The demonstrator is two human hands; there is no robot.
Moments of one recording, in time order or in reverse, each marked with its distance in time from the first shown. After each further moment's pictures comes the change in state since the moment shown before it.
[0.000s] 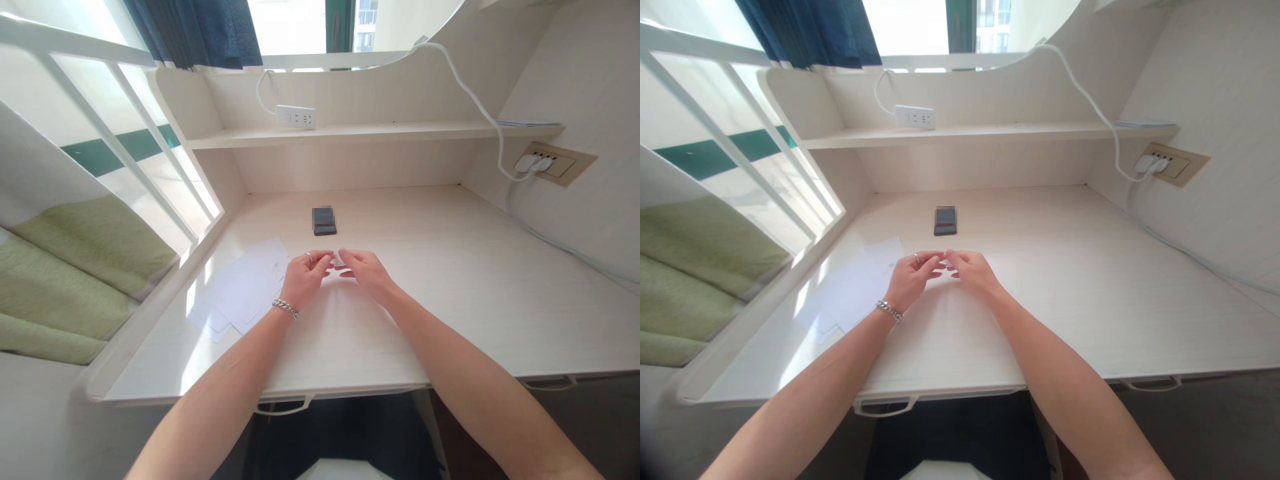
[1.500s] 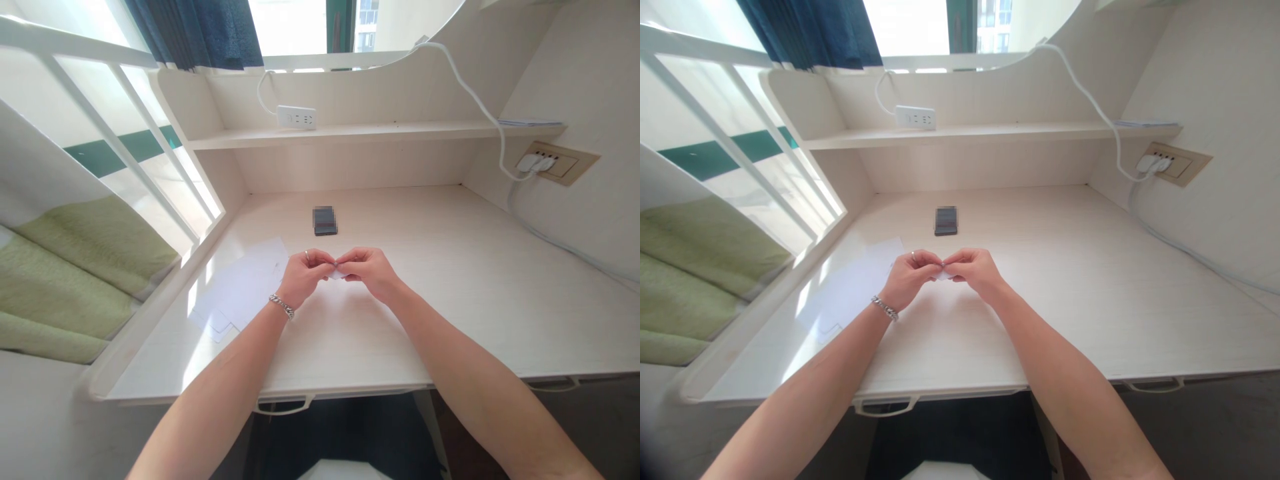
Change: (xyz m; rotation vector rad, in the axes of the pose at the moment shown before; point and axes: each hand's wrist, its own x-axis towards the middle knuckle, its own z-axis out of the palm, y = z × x) left_hand 0.002 0.013 -0.004 -0.145 -0.063 -0.069; right_hand -0.004 -0.006 -0.004 0.193 0.020 0.036
